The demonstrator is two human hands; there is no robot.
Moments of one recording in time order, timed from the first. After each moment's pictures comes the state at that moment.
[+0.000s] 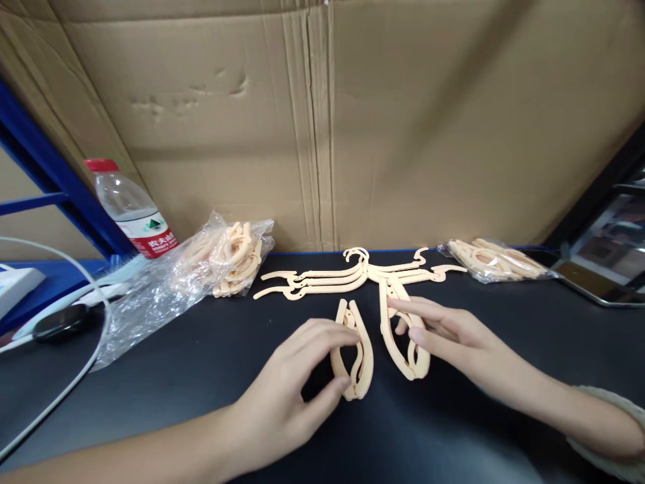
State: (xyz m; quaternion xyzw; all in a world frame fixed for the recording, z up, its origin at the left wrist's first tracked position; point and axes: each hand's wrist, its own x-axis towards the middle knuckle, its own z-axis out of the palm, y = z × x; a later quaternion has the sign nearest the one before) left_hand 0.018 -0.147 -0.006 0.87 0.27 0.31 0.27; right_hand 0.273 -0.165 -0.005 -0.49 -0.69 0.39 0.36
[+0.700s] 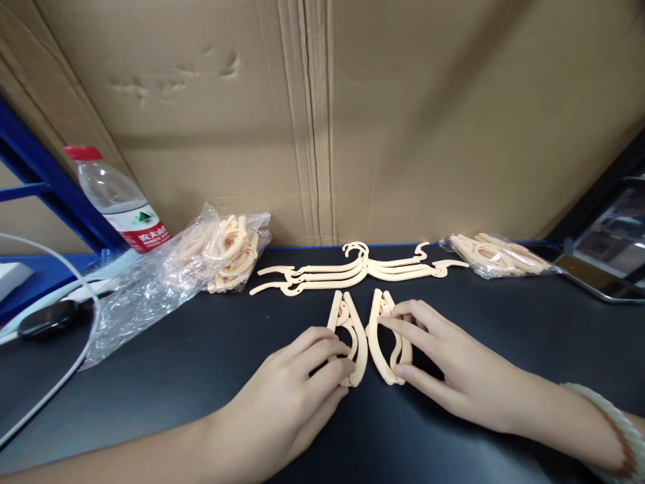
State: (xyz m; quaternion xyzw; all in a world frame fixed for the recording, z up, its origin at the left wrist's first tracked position) left_hand 0.017 -0.148 -0.010 0.95 0.23 0.18 0.10; right_hand 0.275 -0.168 -0.013 -0.43 -0.87 0.15 0.20
